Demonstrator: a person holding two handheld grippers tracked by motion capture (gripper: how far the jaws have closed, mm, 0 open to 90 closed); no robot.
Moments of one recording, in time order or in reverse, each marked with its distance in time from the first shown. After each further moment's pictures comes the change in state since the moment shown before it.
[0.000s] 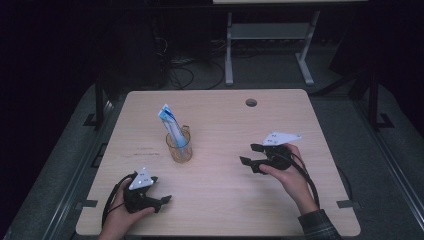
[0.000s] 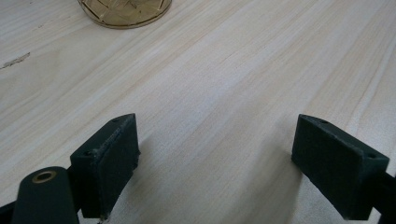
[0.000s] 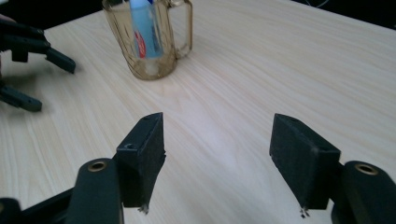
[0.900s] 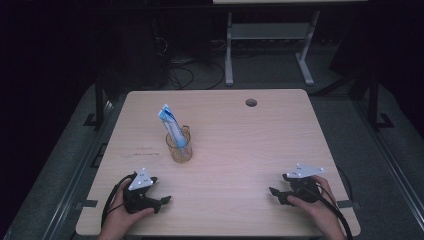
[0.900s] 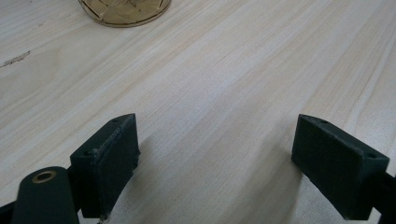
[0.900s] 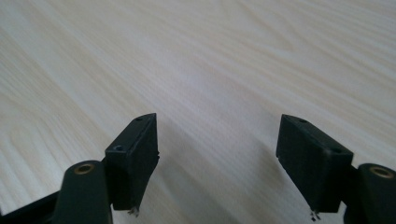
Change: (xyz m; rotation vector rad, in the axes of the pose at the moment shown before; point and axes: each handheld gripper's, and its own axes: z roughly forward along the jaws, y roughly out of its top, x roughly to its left) left arm -0.001 -0.001 -0.001 0.001 -0.001 0.001; right arm -0.004 -0.102 -0.045 0.211 -0.177 0.062
